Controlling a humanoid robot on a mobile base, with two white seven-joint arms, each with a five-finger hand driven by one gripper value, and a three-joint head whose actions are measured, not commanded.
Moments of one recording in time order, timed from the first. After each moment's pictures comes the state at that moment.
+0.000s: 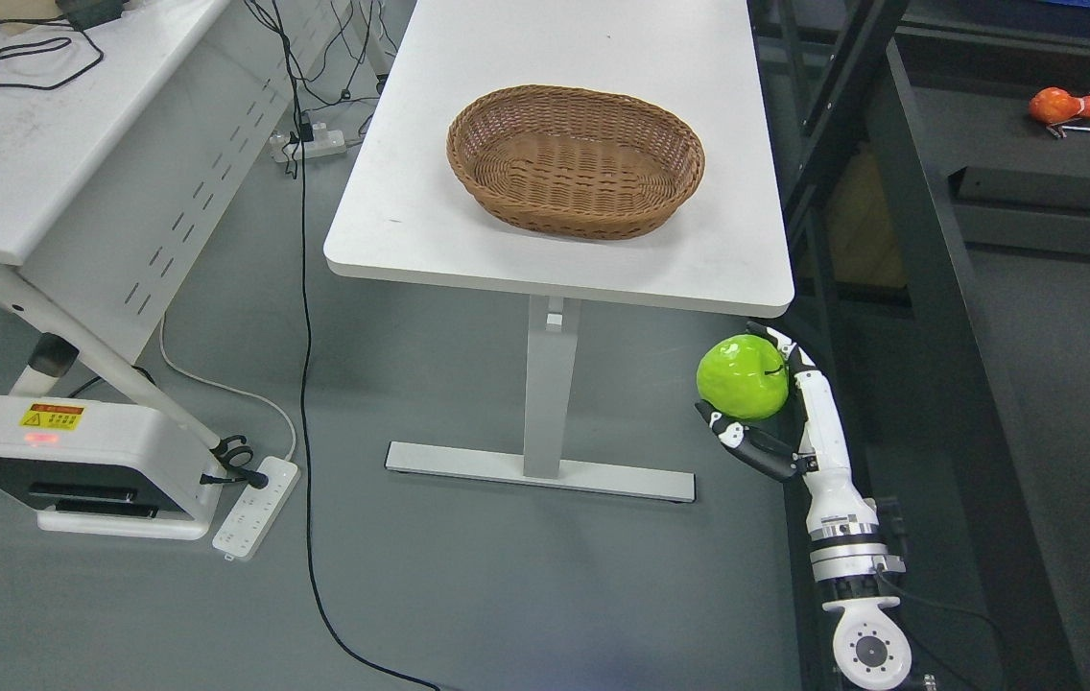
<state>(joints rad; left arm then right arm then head) -0.04 0.00 0.07 -0.10 0.04 -0.06 -0.14 0.14 0.00 -0.01 -1.69 0.39 -0.22 0.08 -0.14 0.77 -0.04</state>
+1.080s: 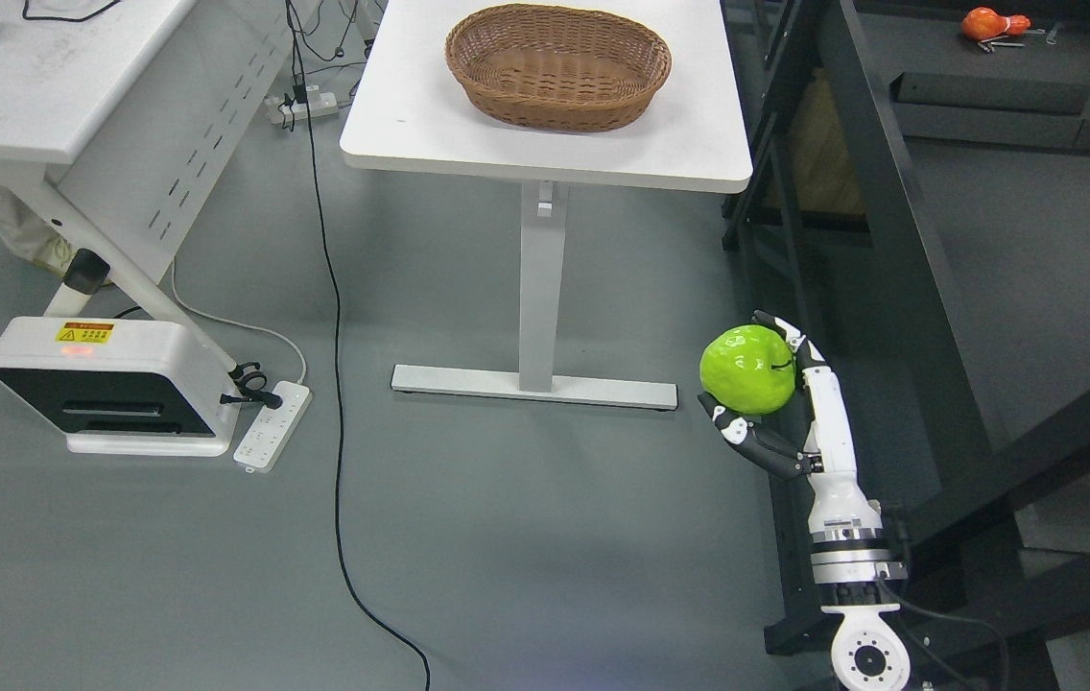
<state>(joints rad) -0.04 0.00 0.07 -0.10 0.04 -0.06 -0.14 0.14 0.00 -0.01 -1.70 0.38 -0.32 0.02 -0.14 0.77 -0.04</state>
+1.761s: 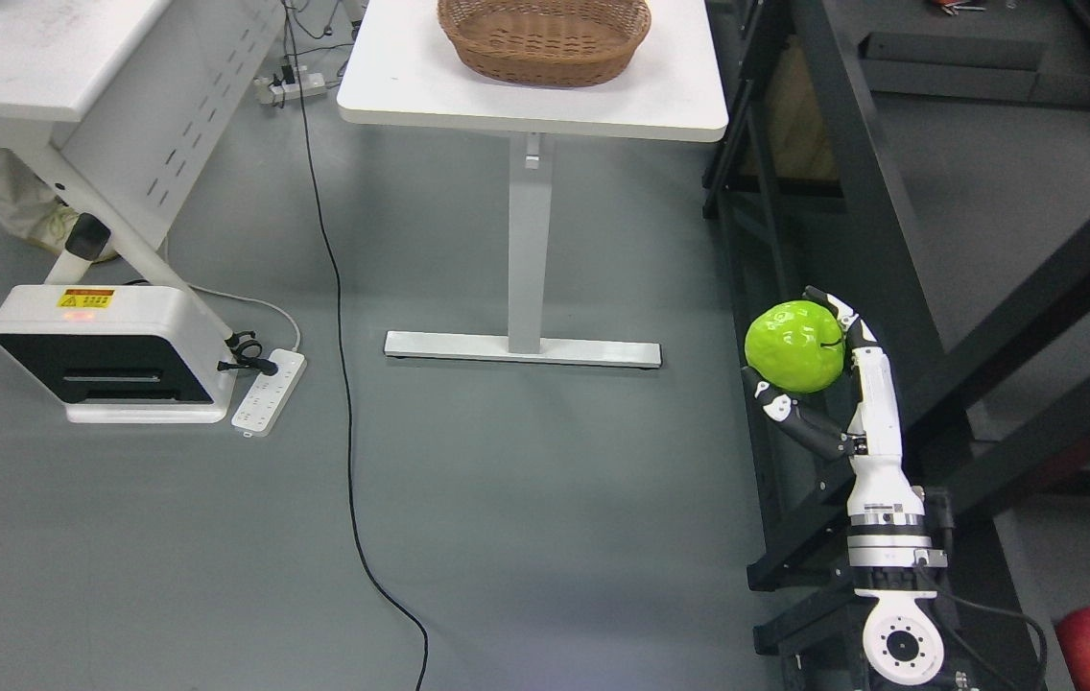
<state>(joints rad) -0.04 0.00 0.07 -0.10 0.04 -0.06 -0.14 0.11 0.00 -0.09 -1.71 0.37 -0.31 0.01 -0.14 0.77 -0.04</state>
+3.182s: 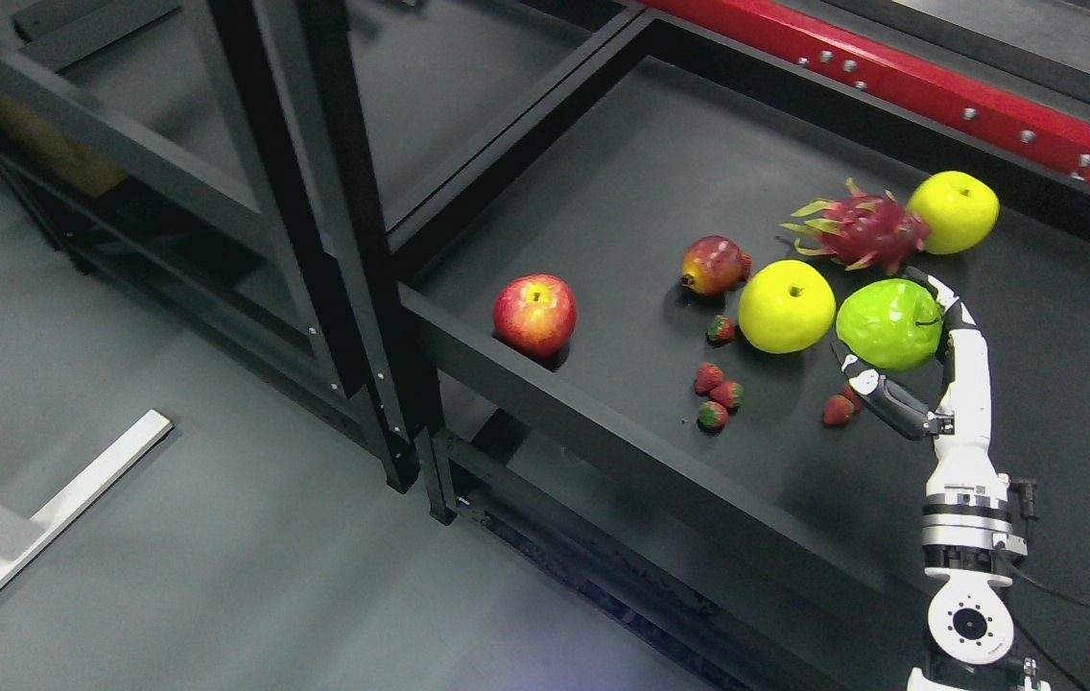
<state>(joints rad) -0.04 0.00 0.07 -0.10 0.04 -0.05 -0.14 0.05 -0.03 -0.22 -1.72 0.37 -0.20 0.02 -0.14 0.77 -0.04</state>
